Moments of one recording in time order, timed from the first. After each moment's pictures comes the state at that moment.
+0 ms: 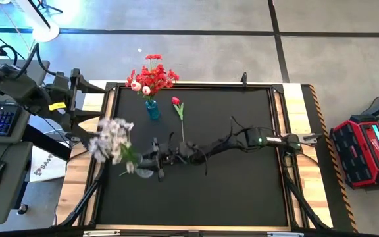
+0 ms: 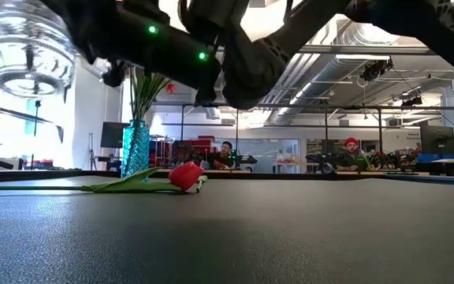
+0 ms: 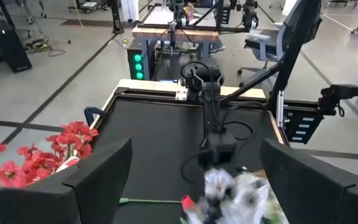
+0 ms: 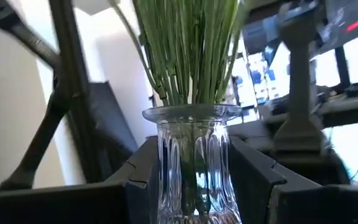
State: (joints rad) left arm -0.53 0.96 1.88 -1.32 -0.61 -0.25; right arm 0.14 2.53 1.75 1.14 -0.10 0.25
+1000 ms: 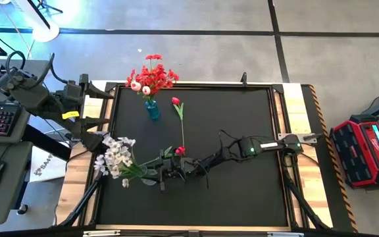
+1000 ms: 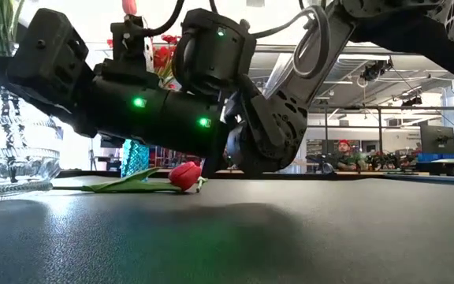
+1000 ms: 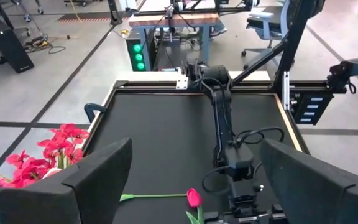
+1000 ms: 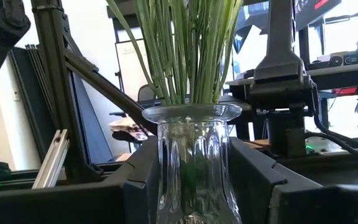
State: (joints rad) left arm -0.53 1.03 1.88 -1.32 -0.60 -0.21; right arm 0.24 2.71 1.75 1.22 0.11 0.11
